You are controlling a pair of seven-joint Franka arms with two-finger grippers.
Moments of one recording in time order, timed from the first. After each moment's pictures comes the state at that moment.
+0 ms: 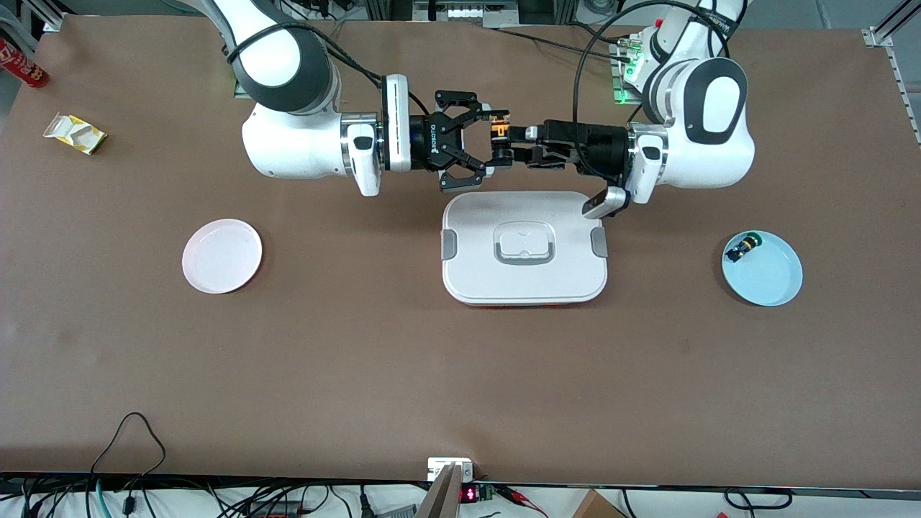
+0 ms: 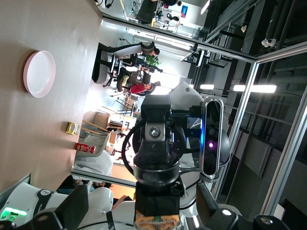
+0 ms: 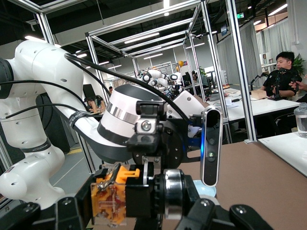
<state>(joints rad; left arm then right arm) 0.02 0.10 -0.41 -2.09 -1.80 1.85 0.41 0.37 0.30 0.30 -1.74 1.70 2.14 -1.83</state>
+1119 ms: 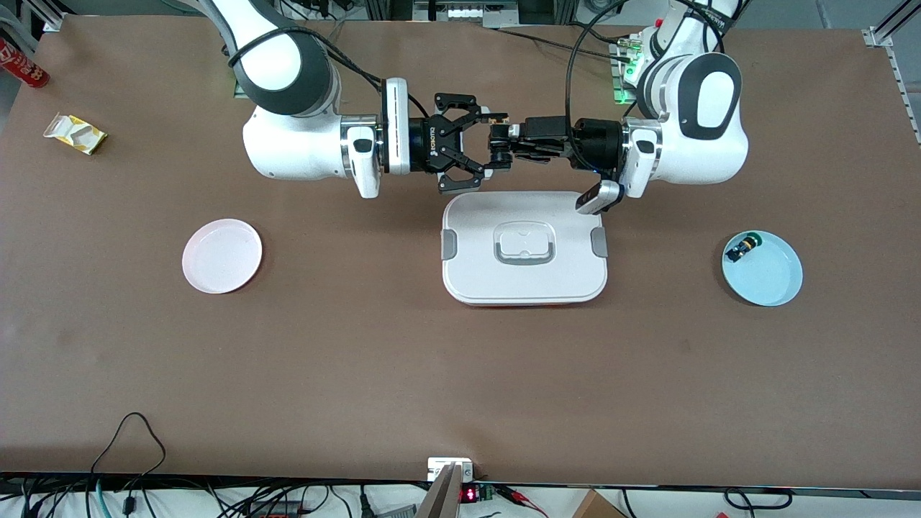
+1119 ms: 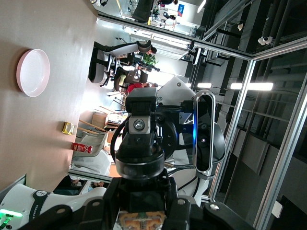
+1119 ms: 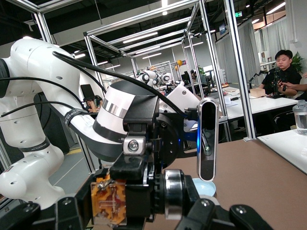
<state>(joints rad) 0.02 0.09 -0.42 -2.09 -1.82 1.85 0.42 0.37 0.30 0.29 -1.75 1.71 2.14 -1.83</state>
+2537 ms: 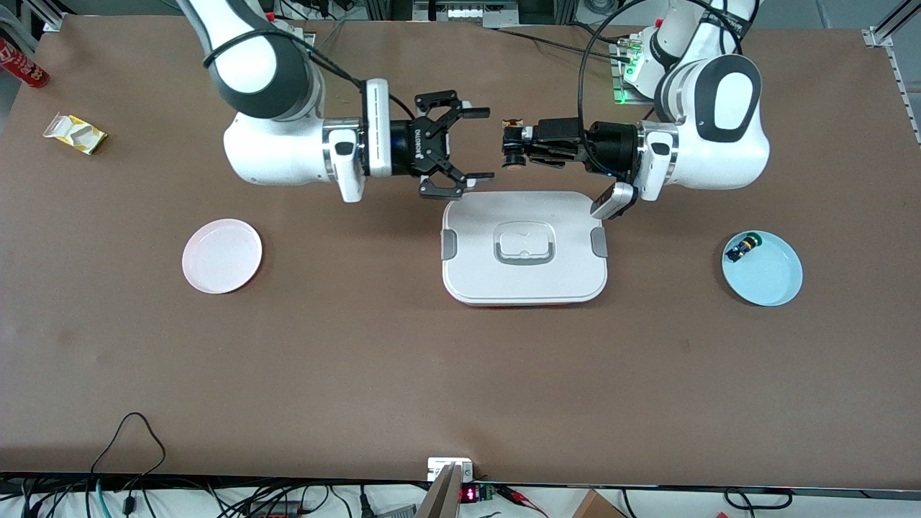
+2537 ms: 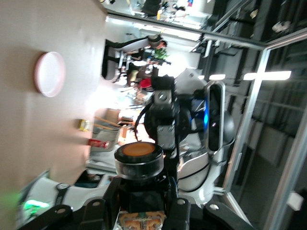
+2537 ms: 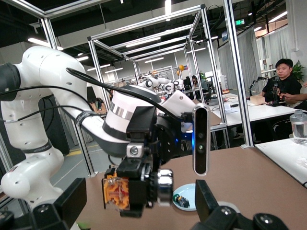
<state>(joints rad) 0.08 0.09 -0.42 -2.06 -1.64 1.82 0.41 0.30 0.29 0.29 -1.75 1.66 2.07 -1.84</state>
